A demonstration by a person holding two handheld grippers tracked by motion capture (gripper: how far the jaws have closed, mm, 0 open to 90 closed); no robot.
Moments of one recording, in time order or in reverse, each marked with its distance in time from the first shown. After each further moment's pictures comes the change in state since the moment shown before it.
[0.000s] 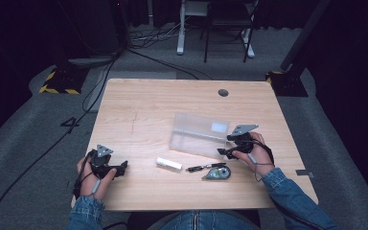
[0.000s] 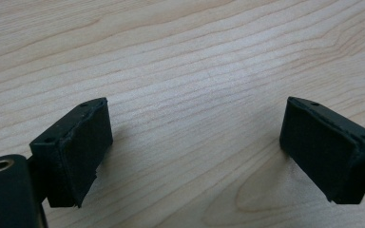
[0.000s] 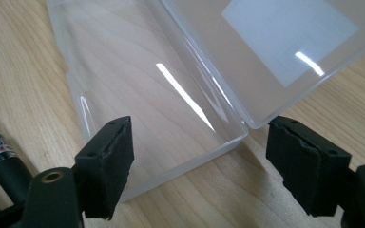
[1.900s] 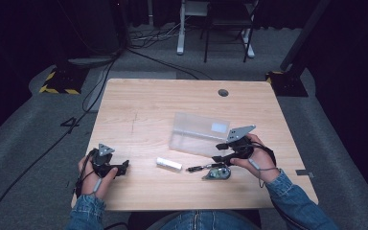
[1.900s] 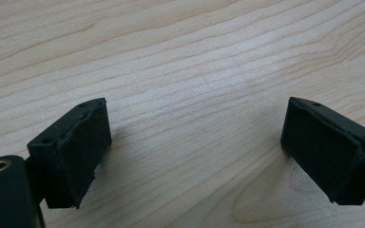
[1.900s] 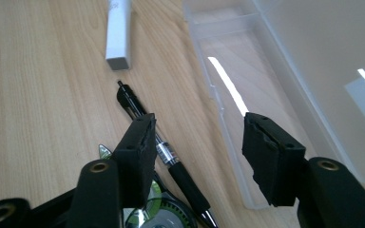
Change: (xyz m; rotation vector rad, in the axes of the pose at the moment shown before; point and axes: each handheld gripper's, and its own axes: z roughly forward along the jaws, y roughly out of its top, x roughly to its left) left arm -0.001 0.003 0.003 0.000 -0.003 0.001; right arm 0.053 0.038 -0.039 0.026 0.204 -0.132
